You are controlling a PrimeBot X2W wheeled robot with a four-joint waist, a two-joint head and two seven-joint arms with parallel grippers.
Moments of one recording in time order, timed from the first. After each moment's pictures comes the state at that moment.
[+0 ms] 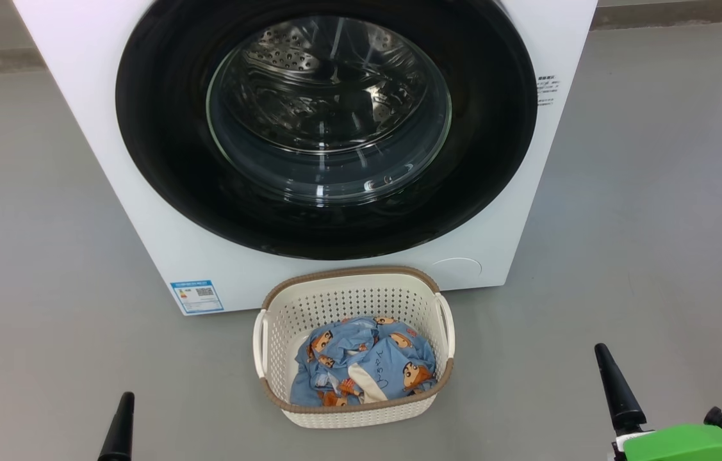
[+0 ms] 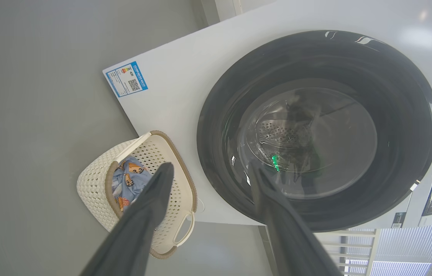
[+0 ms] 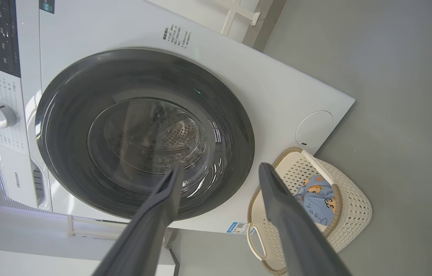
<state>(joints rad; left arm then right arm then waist) 0.00 0.01 0.11 0.29 -1.36 -0.11 0.01 -0.01 -0.03 -0.07 0.26 1.26 0.13 0.01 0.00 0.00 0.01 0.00</state>
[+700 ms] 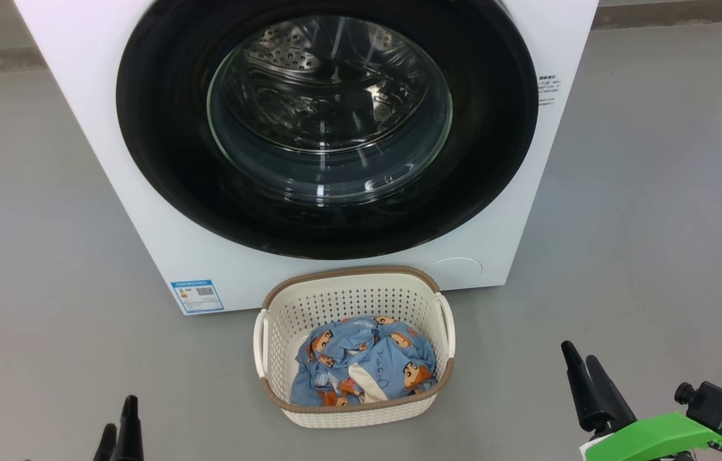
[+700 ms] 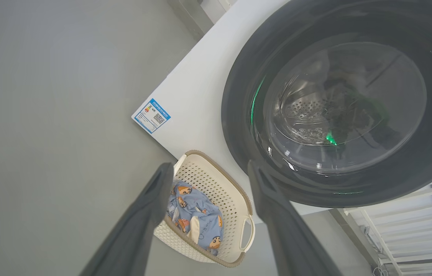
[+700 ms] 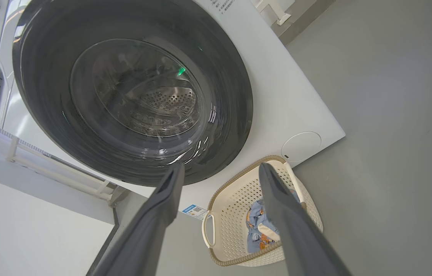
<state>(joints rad) 0.03 0.01 0.10 0.26 -0.96 -0.09 -0.05 -0.02 -0.07 0.02 0.24 0.91 0.13 -0.05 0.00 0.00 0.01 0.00</state>
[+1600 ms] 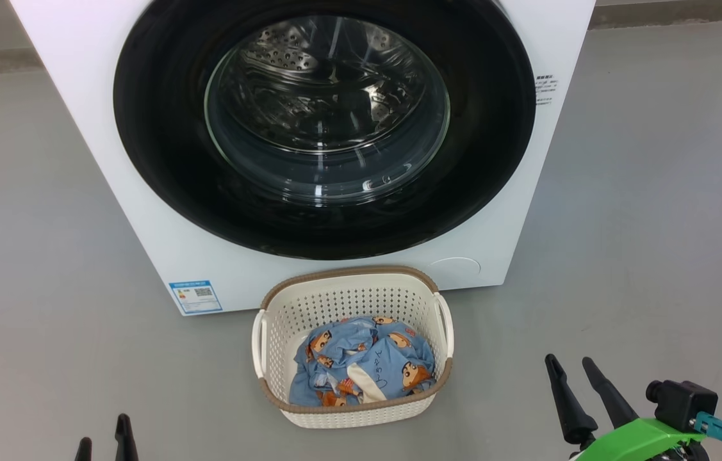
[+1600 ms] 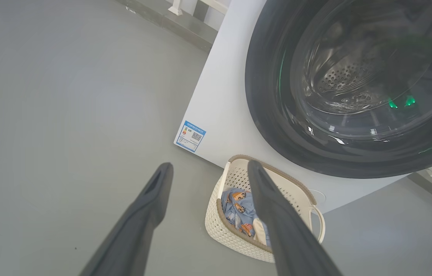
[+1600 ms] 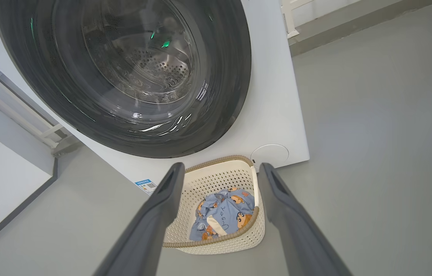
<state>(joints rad) 0.07 0.02 0.11 0.26 -0.58 -0.05 -0.12 -0.03 -0.09 0.05 0.30 0.55 0.13 -0.13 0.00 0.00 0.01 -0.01</state>
